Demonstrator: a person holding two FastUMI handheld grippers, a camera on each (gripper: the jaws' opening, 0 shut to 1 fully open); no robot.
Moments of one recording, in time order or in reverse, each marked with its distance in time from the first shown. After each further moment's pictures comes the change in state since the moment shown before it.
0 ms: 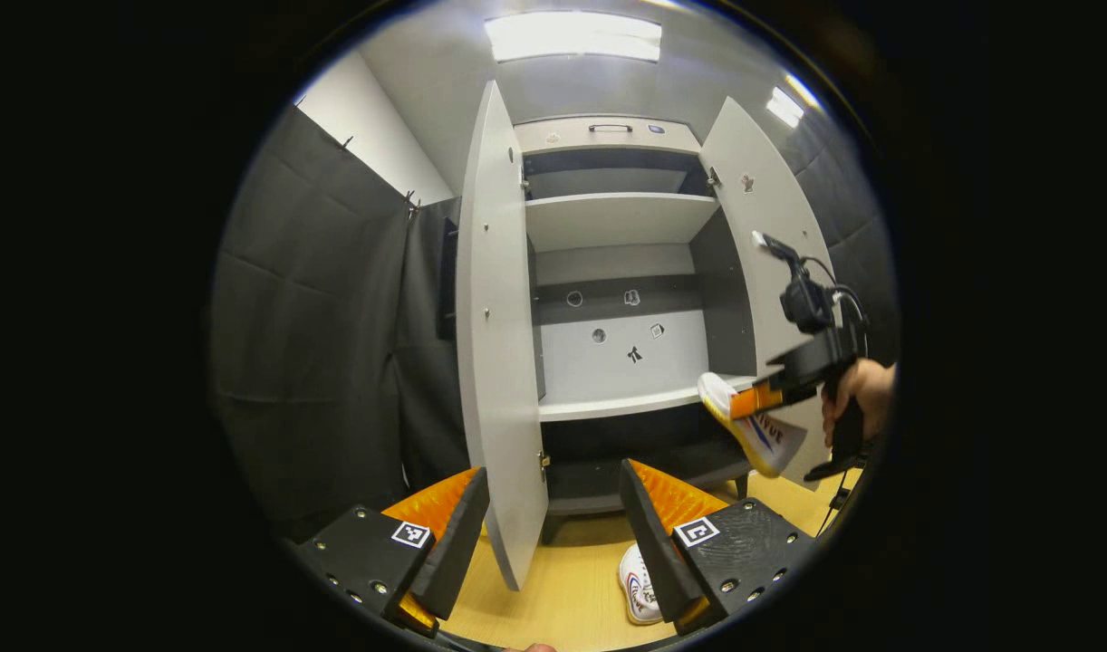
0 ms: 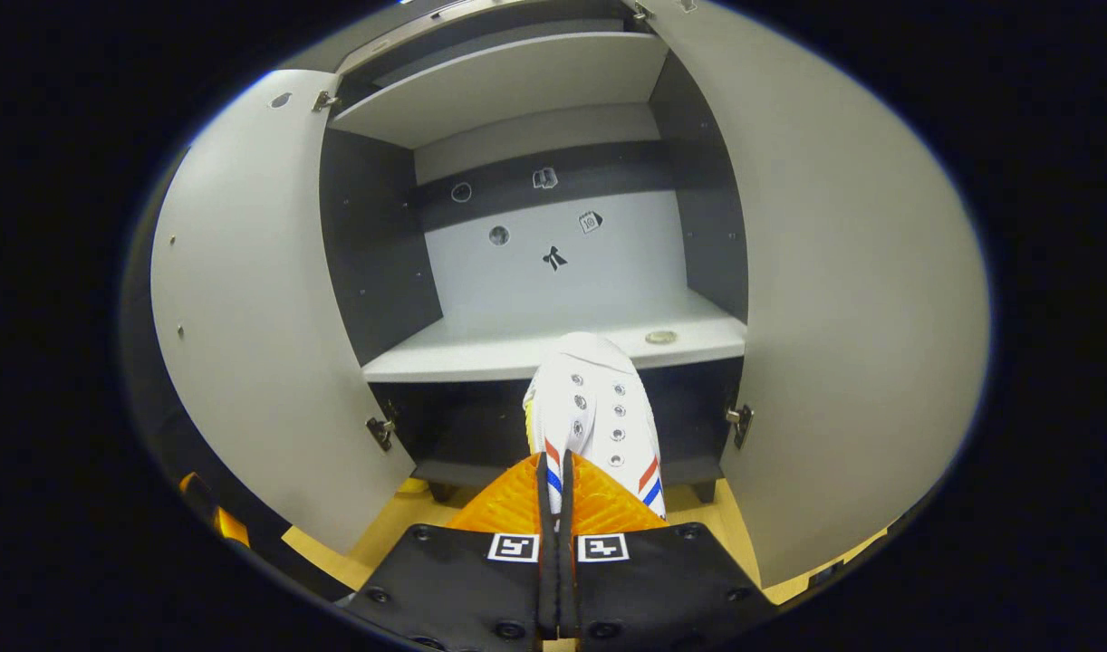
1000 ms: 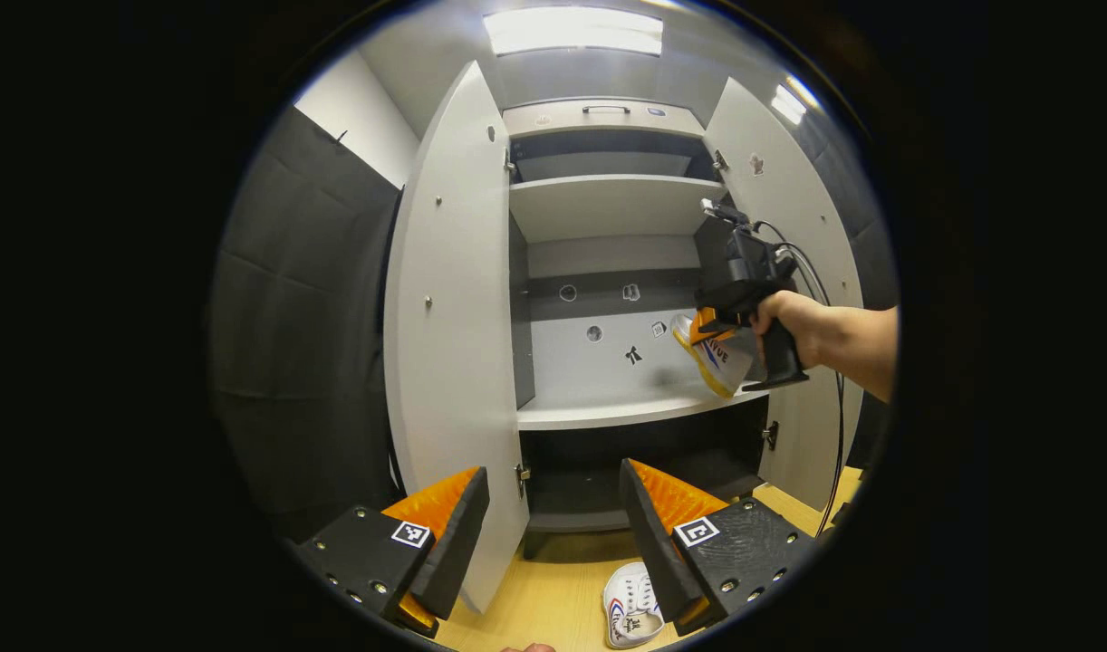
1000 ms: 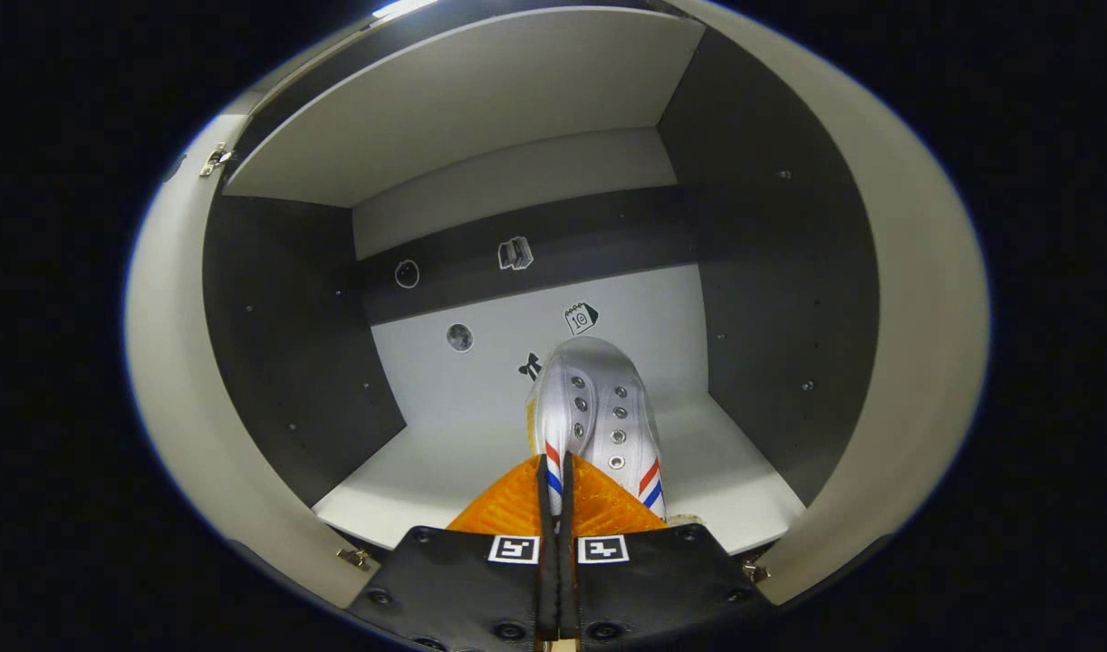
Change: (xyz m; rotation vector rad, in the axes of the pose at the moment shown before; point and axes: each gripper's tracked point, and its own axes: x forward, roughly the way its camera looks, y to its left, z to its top) left arm 0.064 -0.030 -0.011 -0.006 0.028 0.028; right arm 0.152 -0.022 0.137 0.051 -0.095 -0.035
